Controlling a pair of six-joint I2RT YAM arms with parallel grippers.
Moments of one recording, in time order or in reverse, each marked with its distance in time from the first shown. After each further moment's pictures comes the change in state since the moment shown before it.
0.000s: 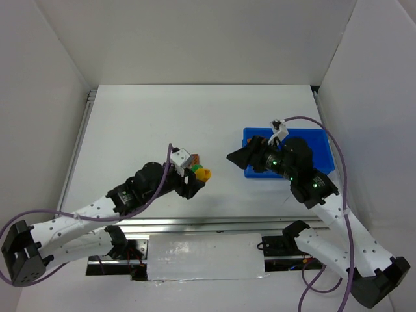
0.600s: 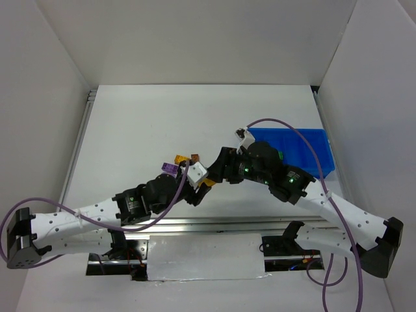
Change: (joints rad) left arm -0.264 0.031 0.091 -0.041 -0.317 0.183; right arm 0.375 0.203 0.076 -0.002 0.143 0.095
